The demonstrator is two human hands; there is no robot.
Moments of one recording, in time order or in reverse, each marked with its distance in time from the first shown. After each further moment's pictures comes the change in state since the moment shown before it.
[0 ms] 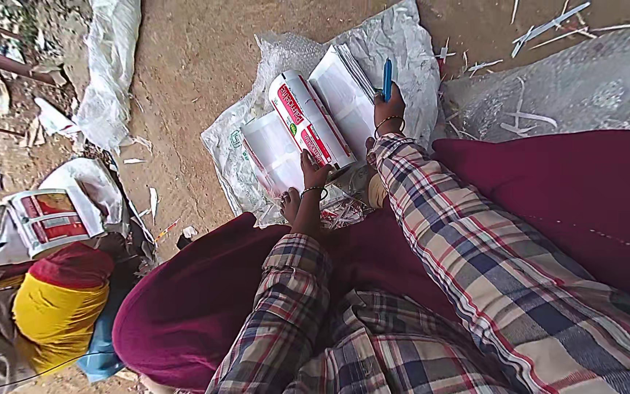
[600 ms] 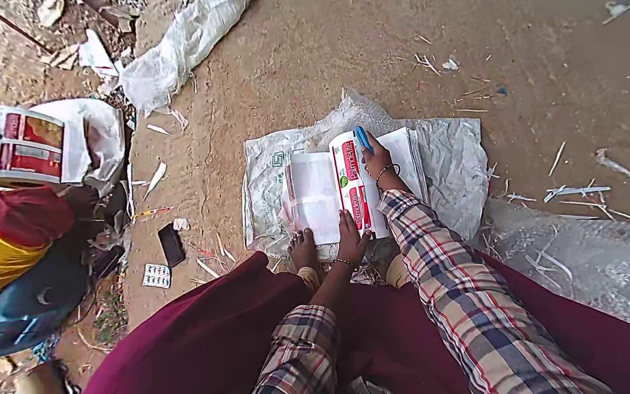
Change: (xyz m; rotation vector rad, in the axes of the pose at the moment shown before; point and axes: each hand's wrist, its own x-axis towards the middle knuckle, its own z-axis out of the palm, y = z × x) left_hand -0.012 -0.028 0.012 0.161 -0.034 0.109; right_hand 0.002 -0.102 0.137 -0.229 -0.601 -0.303
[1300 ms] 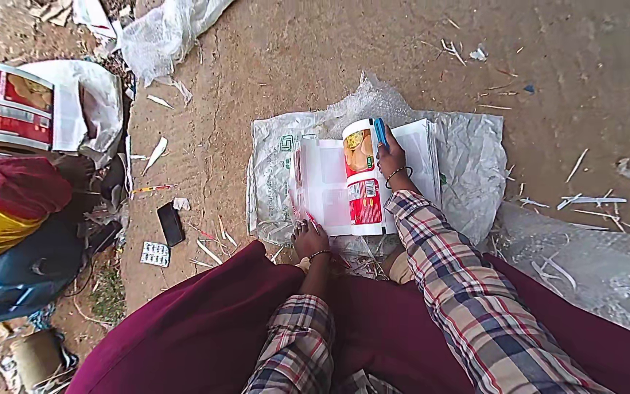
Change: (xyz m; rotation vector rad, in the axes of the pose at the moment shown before) left_hand -0.008 -0.071 -0.061 0.526 0.242 -0.650; right_hand -0.001 0.019 0.019 0.014 0.095 -0.019
